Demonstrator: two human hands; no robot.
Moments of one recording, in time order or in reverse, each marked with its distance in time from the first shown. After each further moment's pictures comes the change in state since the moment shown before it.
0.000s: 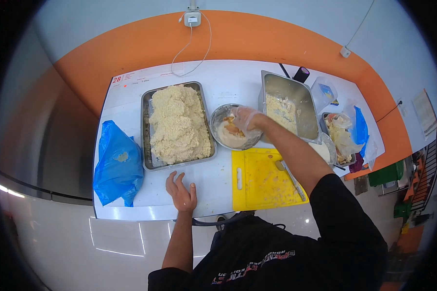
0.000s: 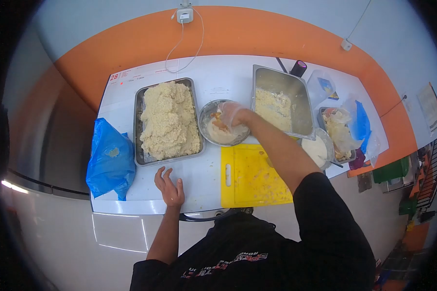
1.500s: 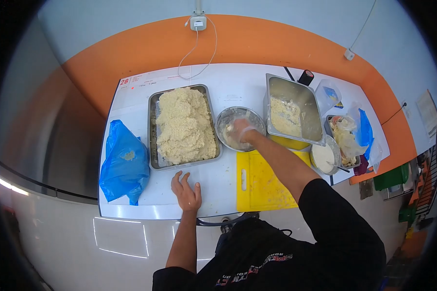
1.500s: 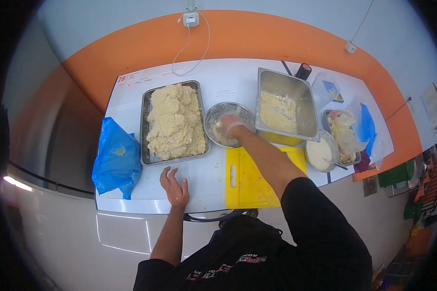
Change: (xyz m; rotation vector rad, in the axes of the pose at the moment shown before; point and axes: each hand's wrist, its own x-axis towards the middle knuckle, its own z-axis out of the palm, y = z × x) left_hand -0.001 0.005 -0.002 0.017 0.006 -0.008; right_hand 0.025 -0.008 0.073 0.027 0.130 0.187
